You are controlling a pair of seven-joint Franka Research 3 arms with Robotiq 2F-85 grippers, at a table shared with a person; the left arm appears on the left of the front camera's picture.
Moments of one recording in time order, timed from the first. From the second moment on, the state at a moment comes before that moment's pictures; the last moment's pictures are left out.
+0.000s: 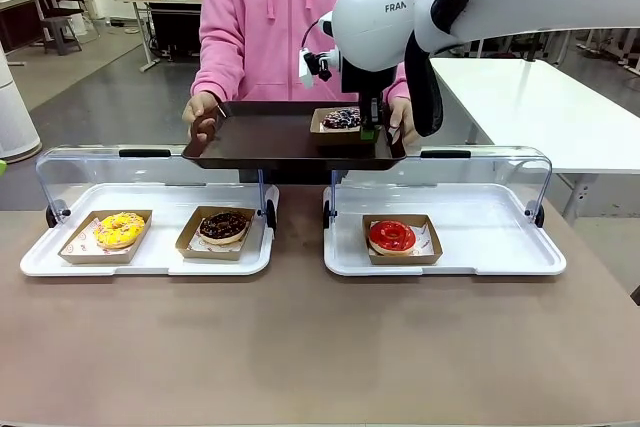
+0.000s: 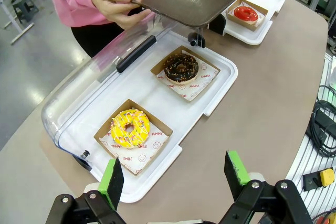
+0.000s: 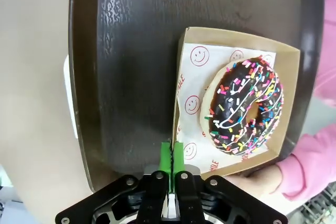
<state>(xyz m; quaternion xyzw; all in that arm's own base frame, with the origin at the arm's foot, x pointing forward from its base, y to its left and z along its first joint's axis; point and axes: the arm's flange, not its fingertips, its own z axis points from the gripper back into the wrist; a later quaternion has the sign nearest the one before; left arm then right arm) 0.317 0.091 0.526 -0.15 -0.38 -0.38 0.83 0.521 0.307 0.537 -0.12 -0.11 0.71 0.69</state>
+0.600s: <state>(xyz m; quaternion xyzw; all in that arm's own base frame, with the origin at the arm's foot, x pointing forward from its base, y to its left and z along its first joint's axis) 0.317 0.091 0.526 -0.15 -0.38 -0.38 0.83 0.520 0.301 0.549 -0.09 -0.12 0.71 0.68</state>
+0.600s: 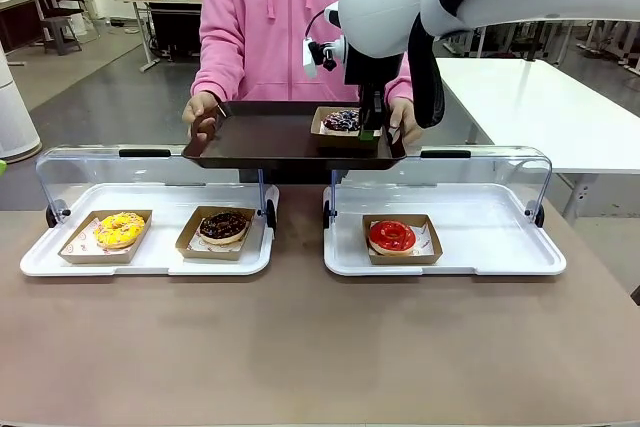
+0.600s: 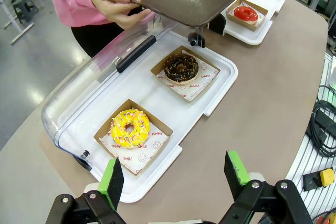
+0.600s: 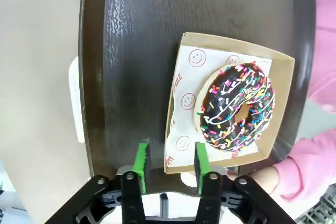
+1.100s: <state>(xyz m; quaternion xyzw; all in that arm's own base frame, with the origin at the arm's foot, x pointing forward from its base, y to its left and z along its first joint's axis) 0.317 0.091 0.526 -0.15 -0.38 -0.38 0.83 0.516 0.297 0.549 -0.07 -0.11 0.72 0.68</state>
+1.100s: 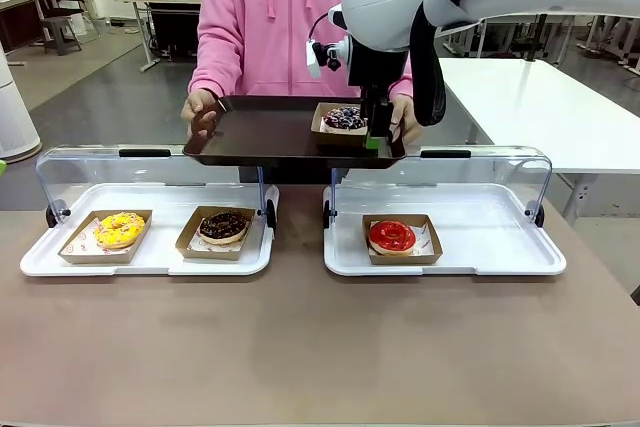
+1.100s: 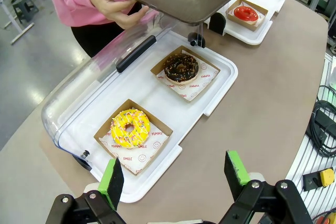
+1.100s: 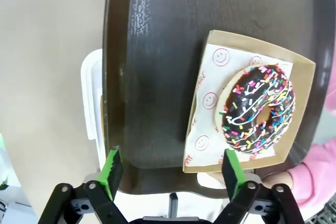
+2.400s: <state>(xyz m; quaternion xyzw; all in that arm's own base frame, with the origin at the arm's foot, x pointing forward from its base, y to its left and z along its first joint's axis) 0.317 0.091 0.526 -0.15 -0.38 -0.38 0.83 0.511 0.297 0.553 -0.07 -0.09 0.72 0.68</state>
